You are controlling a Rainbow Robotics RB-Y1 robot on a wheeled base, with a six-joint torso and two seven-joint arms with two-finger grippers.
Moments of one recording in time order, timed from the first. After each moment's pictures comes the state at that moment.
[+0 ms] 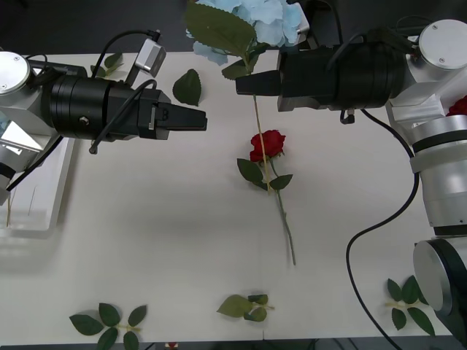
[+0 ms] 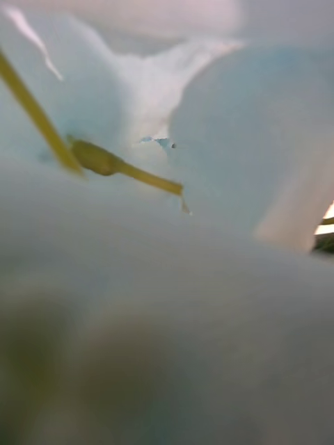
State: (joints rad) right arm -0.75 -0.30 -0.07 -1.32 -1.71 1.49 1.79; left arm -0.63 0.60 -0.21 -1.35 2.09 1.38 -2.05
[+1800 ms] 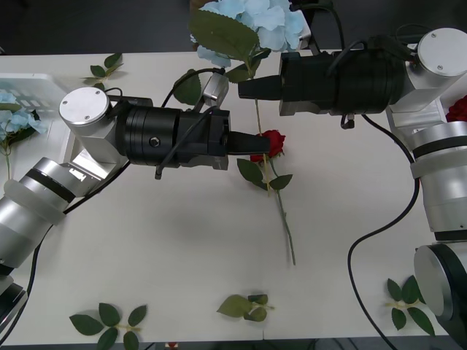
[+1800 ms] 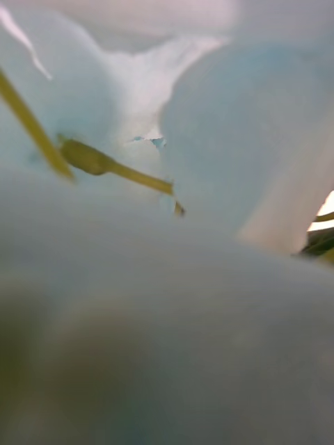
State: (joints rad) right arm -0.73 -0.30 -0.07 -1.32 -1.70 1.47 1.79; left arm -0.63 0.48 -0.43 -1.37 2.16 1.18 -1.88
